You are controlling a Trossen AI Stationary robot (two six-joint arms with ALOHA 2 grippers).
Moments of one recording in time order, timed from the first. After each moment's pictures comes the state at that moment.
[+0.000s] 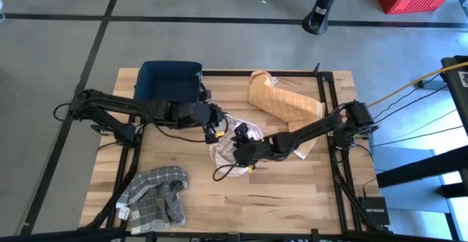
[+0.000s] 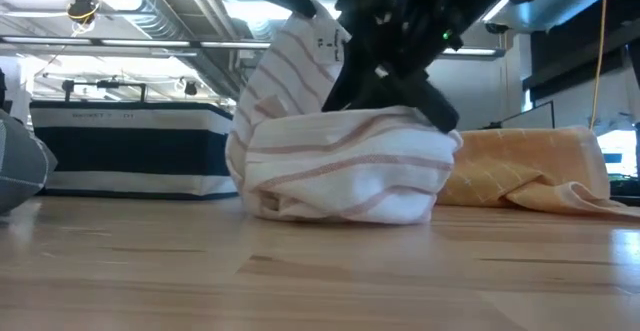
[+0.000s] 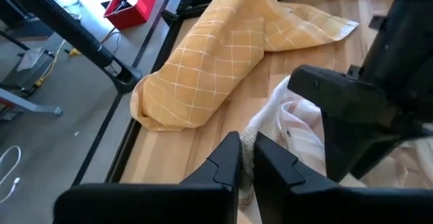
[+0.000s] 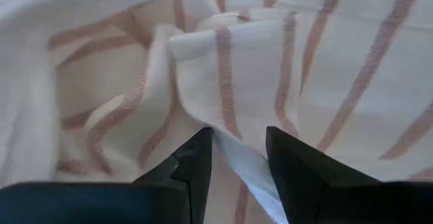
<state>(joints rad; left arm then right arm) -0.09 1.43 1.25 -0.46 -0.48 0.11 0.26 1.81 1.11 -0.10 0.54 -0.64</state>
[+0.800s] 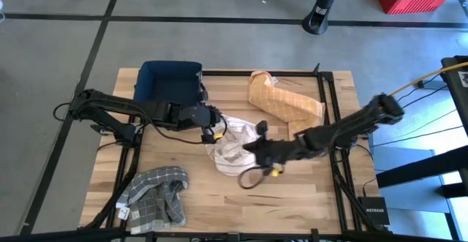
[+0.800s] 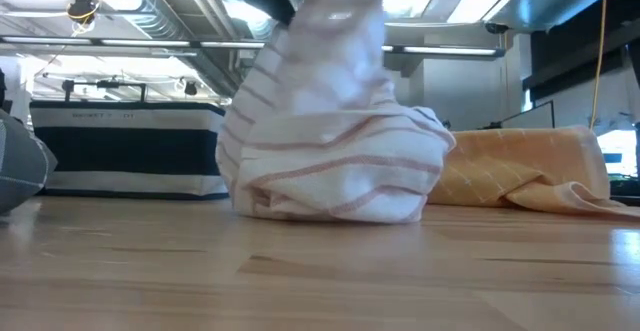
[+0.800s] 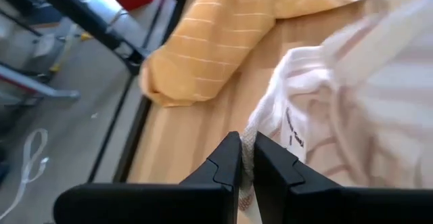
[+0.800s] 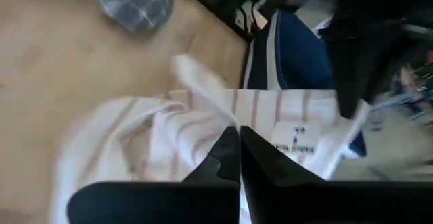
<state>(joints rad) -0.10 1.43 1.25 -0.56 -0.56 0.10 0.41 1.44 1.11 -0.25 0.50 -0.42</state>
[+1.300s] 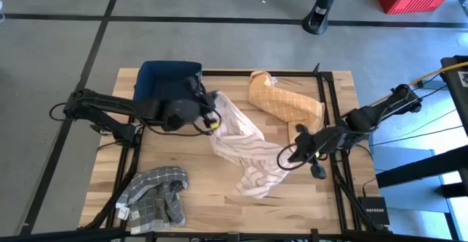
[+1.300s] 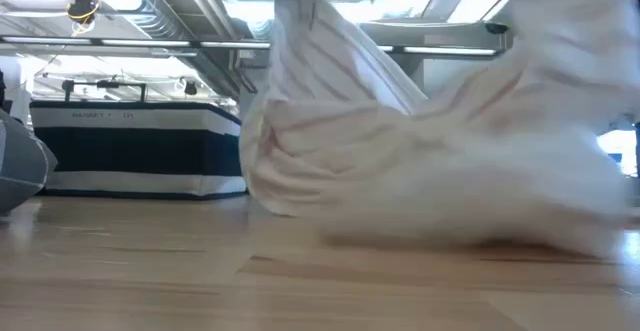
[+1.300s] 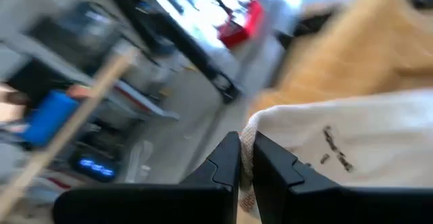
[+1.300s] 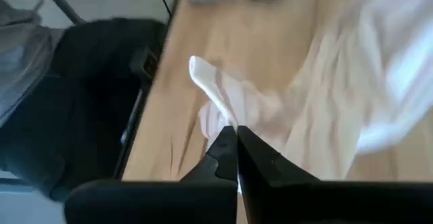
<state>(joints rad) -0.13 1.36 1.26 -0.31 -0.95 0.31 0.49 1.04 1.11 -0.84 0.04 0.40</state>
